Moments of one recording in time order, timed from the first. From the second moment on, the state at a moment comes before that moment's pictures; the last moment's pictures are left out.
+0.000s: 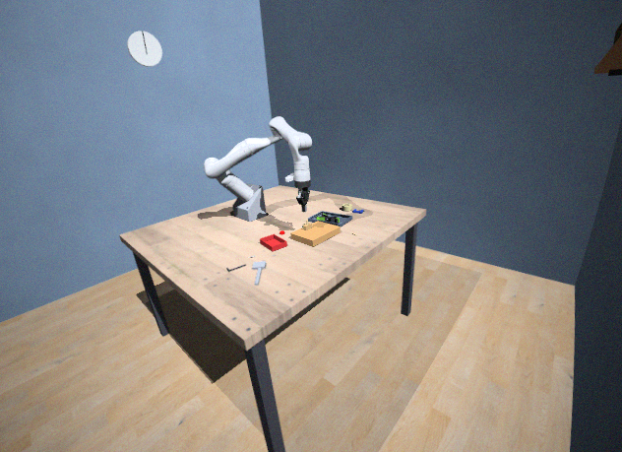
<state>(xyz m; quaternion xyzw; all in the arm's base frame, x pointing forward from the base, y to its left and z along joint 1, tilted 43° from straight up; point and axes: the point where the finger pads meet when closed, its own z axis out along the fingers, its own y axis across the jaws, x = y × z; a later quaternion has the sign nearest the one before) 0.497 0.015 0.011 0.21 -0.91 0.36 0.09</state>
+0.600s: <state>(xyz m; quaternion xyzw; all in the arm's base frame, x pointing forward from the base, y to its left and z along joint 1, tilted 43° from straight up) 0.499 0.018 0.010 0.13 -0.92 0.36 0.05</state>
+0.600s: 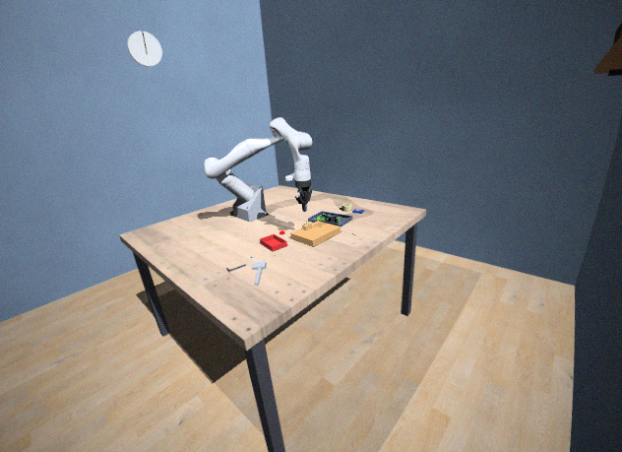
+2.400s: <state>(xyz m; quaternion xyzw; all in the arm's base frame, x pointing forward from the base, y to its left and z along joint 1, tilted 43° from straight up) 0.501 0.023 0.008 0.03 -0.93 0.36 0.01</state>
